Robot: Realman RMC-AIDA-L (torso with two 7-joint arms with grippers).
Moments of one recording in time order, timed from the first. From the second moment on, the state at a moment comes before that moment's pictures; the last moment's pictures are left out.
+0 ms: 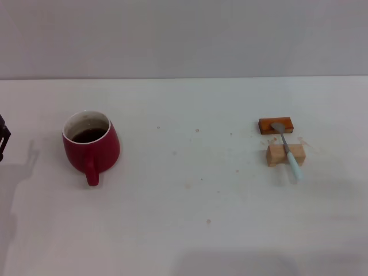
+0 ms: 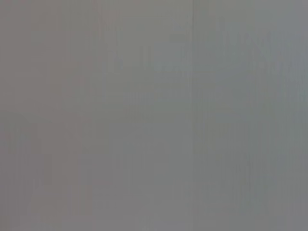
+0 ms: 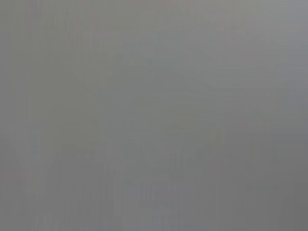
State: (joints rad) left arm -0.23 -2.07 -1.02 -0.27 2.30 1.20 -0.03; right arm 0.06 2.08 1.02 0.58 -2.28 -1.35 -0.20
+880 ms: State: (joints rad) left arm -0.25 -2.07 -1.03 -0.26 2.30 1.19 0.00; right arm 0.06 2.08 1.02 0.56 -2.28 -1.36 -0.20
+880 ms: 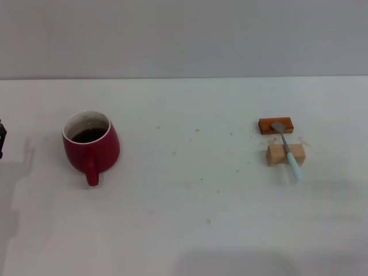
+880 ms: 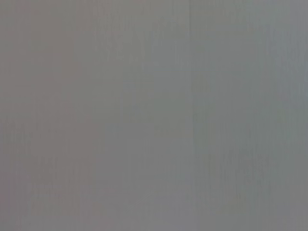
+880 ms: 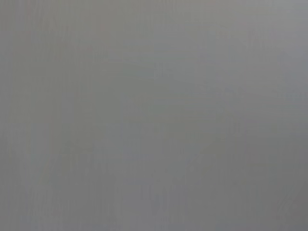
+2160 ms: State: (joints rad) left arm -0.37 -2.07 -0.93 -0.21 2.31 1.04 0.47; right arm 0.05 2.08 1.00 0.56 -2.28 -1.39 -0.16
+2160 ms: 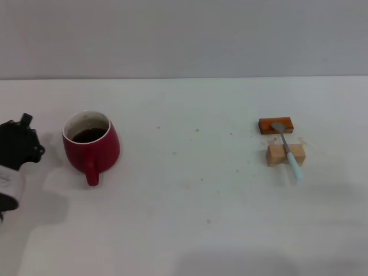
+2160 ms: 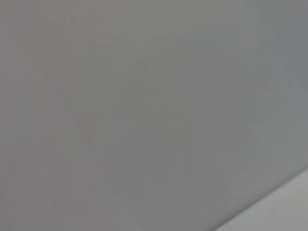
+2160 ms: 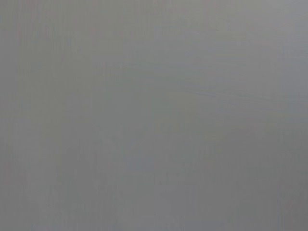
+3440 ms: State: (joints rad) left arm -0.46 -2.07 -0.74 -0.21 2.31 0.93 0.62; right arm 0.06 2.08 1.00 0.55 -2.28 -1.39 -0.16
